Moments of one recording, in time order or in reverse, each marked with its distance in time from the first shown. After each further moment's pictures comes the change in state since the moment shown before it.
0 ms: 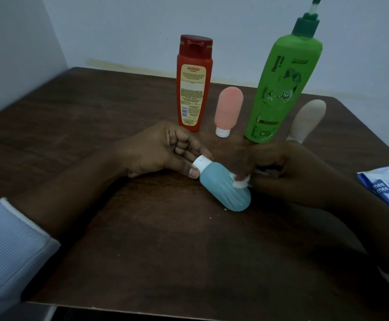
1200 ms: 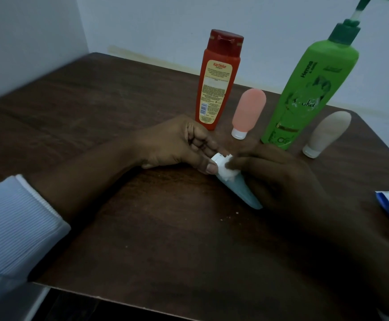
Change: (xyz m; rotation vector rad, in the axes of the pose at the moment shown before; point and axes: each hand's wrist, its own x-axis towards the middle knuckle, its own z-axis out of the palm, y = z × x) left_hand 0.001 -0.002 -0.004 -0.030 -0.001 -0.031; right_hand 0.016 -0.015 0.036 -0.367 0.166 -0.235
